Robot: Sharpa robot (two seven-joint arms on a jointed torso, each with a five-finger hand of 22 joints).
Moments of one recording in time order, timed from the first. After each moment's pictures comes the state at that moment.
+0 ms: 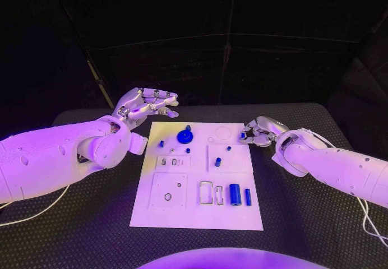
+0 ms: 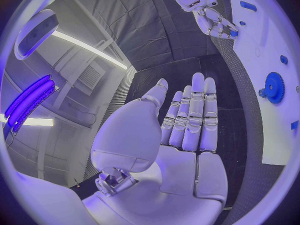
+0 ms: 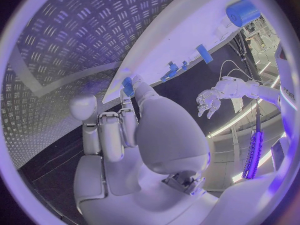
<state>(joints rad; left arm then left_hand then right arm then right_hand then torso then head) 1.31 -0.87 -0.18 1.52 -0.09 -0.25 0.51 1.32 0.04 0.12 0.00 0.05 0.93 0.22 0.11 0.07 1.08 0.15 0.09 0.07 1.19 0.09 0.32 0.30 0.17 0.94 0.20 0.40 0.17 1.02 -0.76 0.04 1.22 -1.31 -0.41 0.00 1.41 0.04 0.12 0.03 0.09 1.03 0.13 0.19 0.09 1.43 0.05 1.42 1.31 1.47 -0.02 1.52 1.31 0.14 1.23 0.09 1.28 0.85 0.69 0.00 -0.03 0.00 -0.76</state>
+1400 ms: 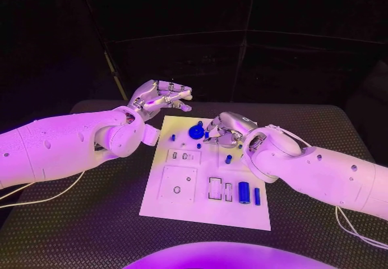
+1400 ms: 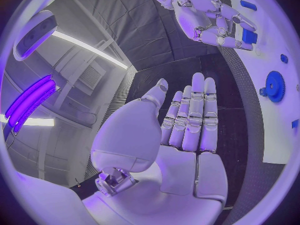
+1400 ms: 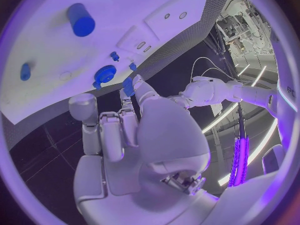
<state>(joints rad) 1.31 -0.87 -0.18 1.51 -0.09 -0.25 0.51 1.32 0.04 0.12 0.00 0.05 0.93 0.22 0.11 0.07 1.08 0.15 0.09 0.07 1.19 0.09 0.32 0.31 0.17 0.94 0.20 0.40 0.17 1.07 -0.61 0.05 1.53 -1.48 -0.39 -0.27 1.39 0.04 0.12 0.03 0.11 1.03 0.13 0.19 0.08 1.43 0.05 1.41 1.31 1.46 -0.02 1.52 1.31 0.14 1.23 0.09 1.28 0.84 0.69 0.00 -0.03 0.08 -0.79</state>
